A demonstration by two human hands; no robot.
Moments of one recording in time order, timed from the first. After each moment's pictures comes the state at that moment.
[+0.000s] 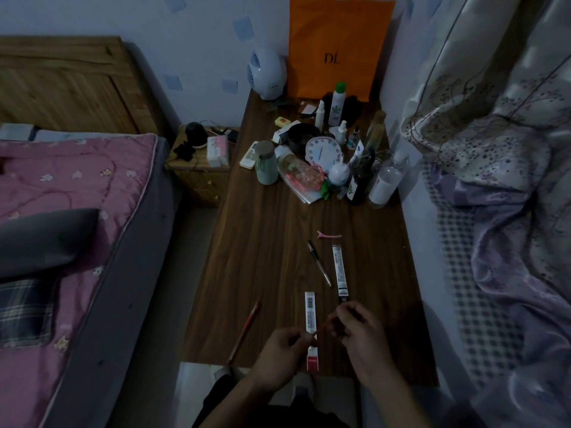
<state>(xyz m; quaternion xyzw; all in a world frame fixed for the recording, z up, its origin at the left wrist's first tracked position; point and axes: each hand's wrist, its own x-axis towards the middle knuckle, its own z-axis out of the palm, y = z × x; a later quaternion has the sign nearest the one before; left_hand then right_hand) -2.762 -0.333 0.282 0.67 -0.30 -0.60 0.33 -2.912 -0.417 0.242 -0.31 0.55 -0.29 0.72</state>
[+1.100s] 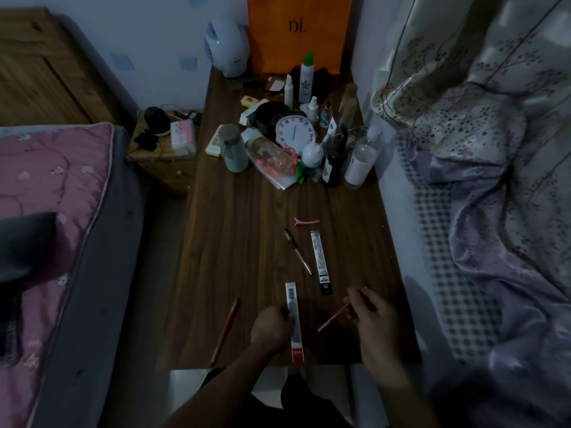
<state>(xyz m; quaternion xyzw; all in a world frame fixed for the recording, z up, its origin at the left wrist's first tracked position) -2.758 -0.387 0.159 0.78 -0.41 -0.46 0.11 -2.943 -0.436 0.235 -0.28 0.65 -0.35 0.62</state>
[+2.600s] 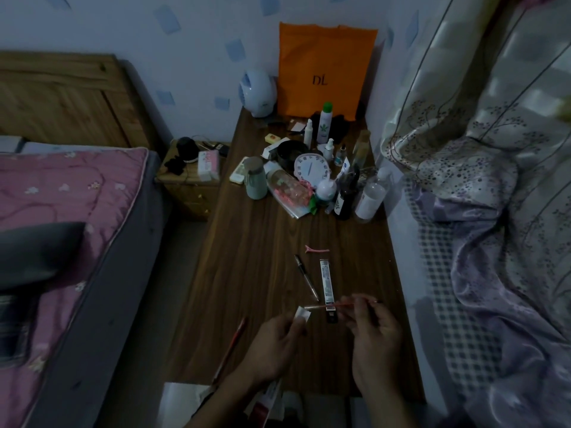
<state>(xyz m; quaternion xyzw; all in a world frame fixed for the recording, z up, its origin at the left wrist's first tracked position) -2.756 -0.365 0.289 0.67 -0.45 -0.47 0.36 -2.911 -0.432 0.291 -0.35 0.58 -0.48 0.56</state>
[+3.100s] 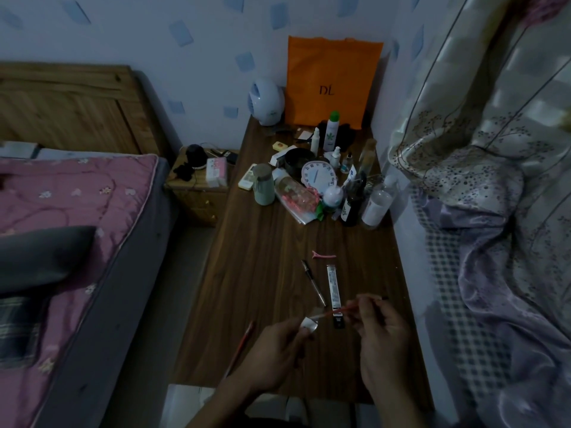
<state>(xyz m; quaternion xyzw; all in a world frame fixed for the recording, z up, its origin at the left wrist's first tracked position) -2.745 -0.351 0.311 0.64 -0.50 -0.46 0.36 -2.906 -0.431 0.306 -0.39 0.56 -0.47 0.55</state>
